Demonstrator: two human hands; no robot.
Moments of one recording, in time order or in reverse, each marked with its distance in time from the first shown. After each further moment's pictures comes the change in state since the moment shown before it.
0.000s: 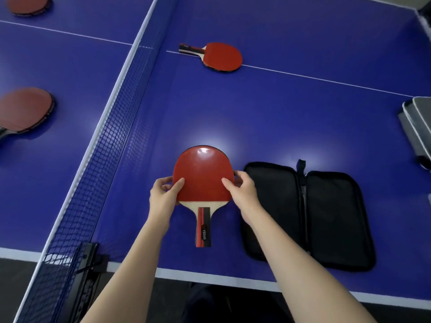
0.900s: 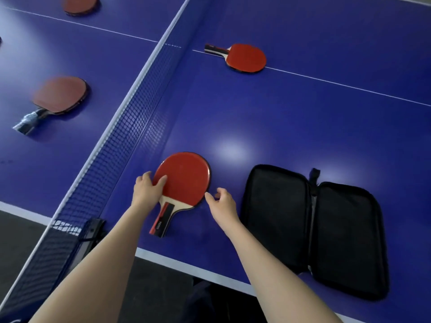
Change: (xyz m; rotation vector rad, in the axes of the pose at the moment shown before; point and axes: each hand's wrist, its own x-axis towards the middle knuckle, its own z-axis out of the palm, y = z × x) left_hand 0.017 -0.011 -0.037 0.688 0.205 0.013; right_hand -0.022 0.029 0.028 -0.294 -0.270 -0.026
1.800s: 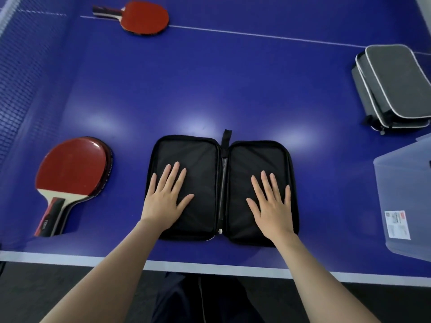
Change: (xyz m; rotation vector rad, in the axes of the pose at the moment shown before) left_hand -0.139 0.078 0.218 0.866 -0.099 0.829; right_hand -0.040 0.248 -0.262 -1.043 0.321 -0.187
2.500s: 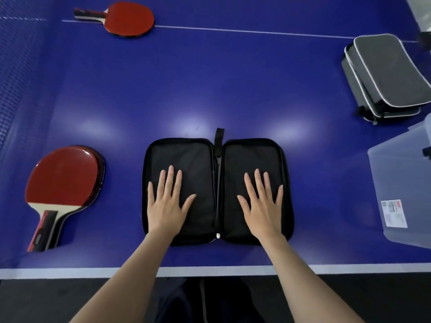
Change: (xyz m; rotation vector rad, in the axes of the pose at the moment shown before) left_hand -0.001 0.020 0.010 -0.030 0.081 -0.126; right_hand 0.002 -0.028 0.003 0.086 0.076 0.120
